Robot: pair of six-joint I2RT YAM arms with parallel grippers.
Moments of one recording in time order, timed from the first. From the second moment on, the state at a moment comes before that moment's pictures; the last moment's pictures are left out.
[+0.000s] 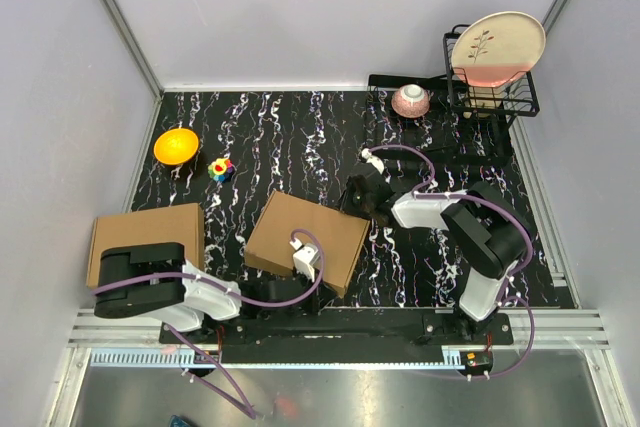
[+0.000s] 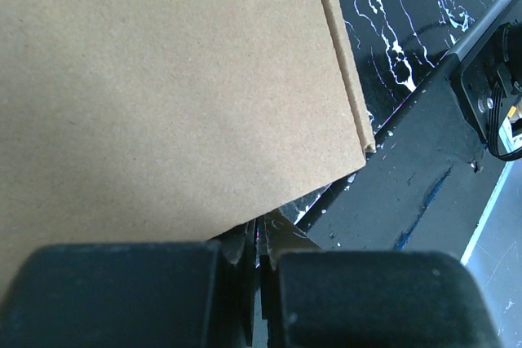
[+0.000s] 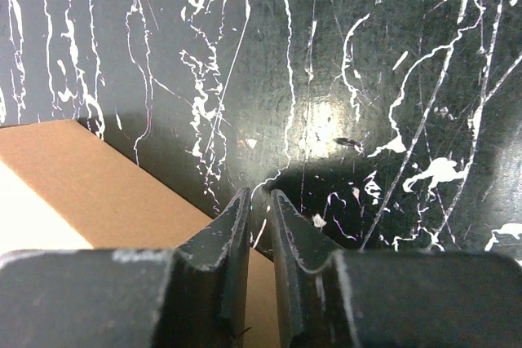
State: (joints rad) left arm -1.40 1.40 0.17 0.73 -0.33 -0.83; right arm 0.70 1.79 0.85 0.17 0.05 0.83
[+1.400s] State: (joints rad) left arm -0.73 0.68 0.38 -0.35 -0.48 -0.78; right arm 0.51 1.10 0.57 -0.30 -0.22 0.84
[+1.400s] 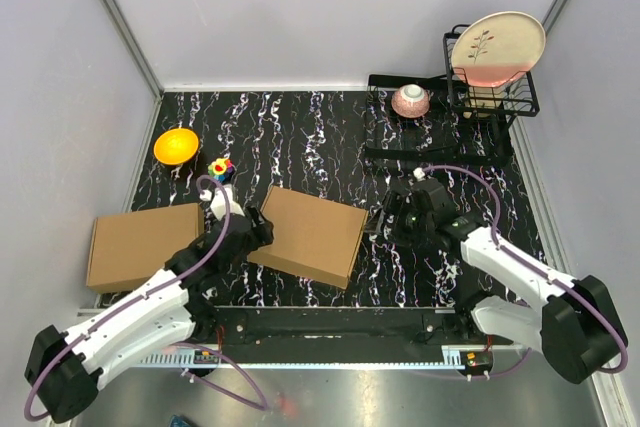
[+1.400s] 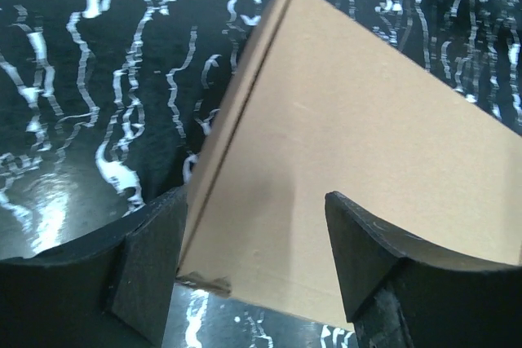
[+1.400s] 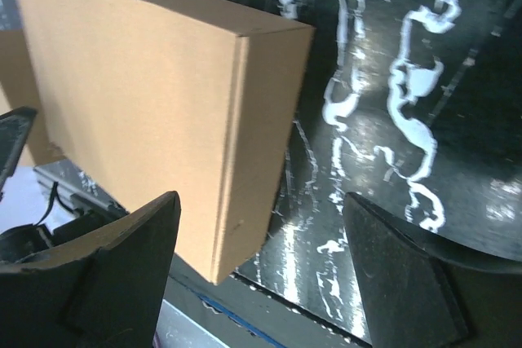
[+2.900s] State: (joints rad) left arm -0.38 0.97 0.70 -0.13 -0.29 -0.63; right arm 0.44 1.57 1.14 -0.26 -0.09 0.63
